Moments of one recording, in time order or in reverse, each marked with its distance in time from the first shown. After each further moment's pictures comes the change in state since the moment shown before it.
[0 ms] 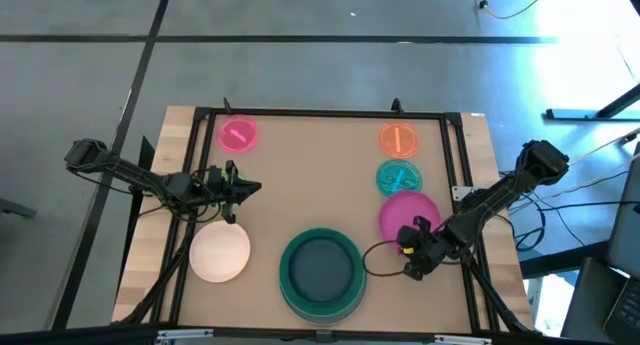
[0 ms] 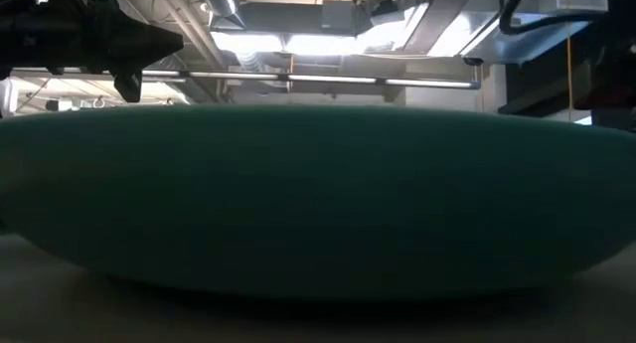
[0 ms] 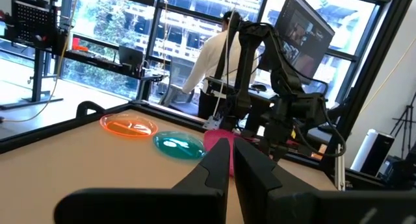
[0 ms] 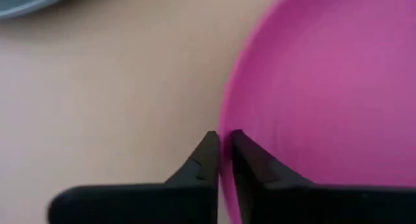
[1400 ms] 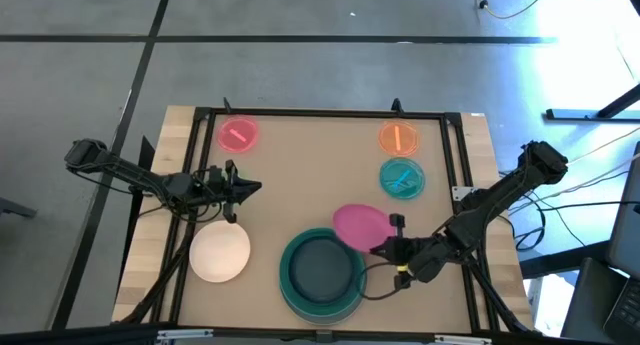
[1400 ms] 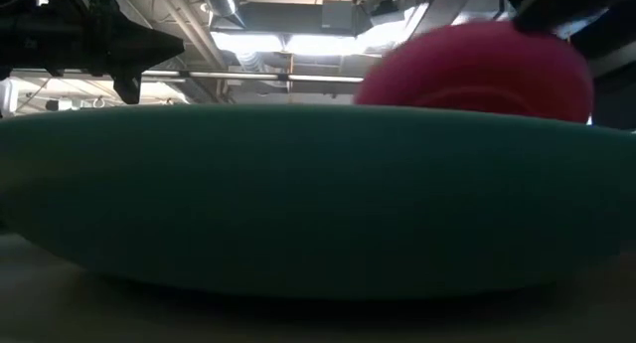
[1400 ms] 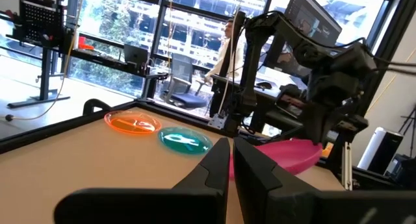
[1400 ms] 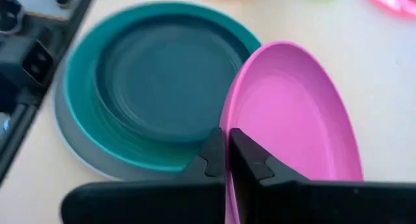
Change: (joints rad) left arm 0.000 0.000 0.000 -0.015 -0.018 0.002; right arm -0.007 0.012 0.327 0.106 0.288 -0.627
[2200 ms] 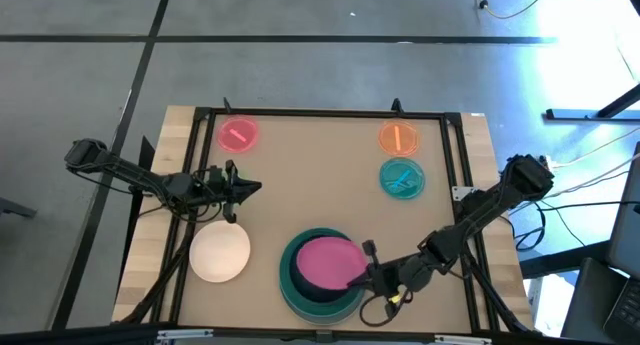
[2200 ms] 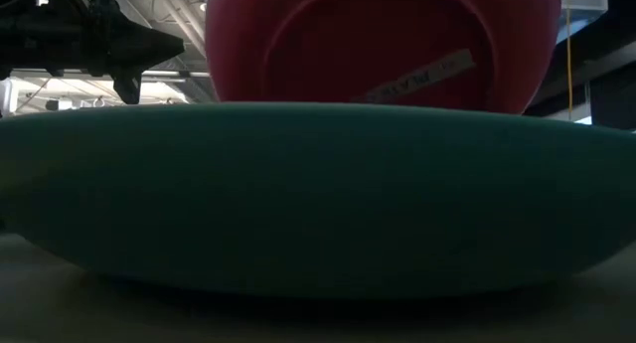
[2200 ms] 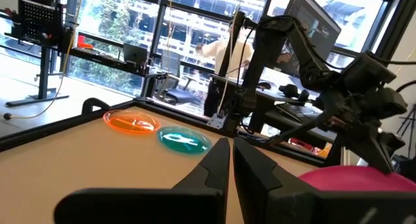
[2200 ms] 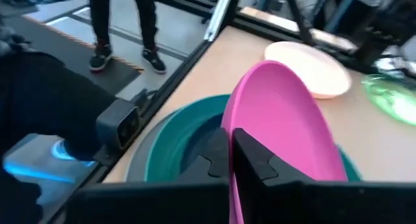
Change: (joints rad) left arm 0.000 0.000 0.000 0.000 0.002 -0.008; right arm -0.008 0.231 0.001 0.596 -0.199 -0.387
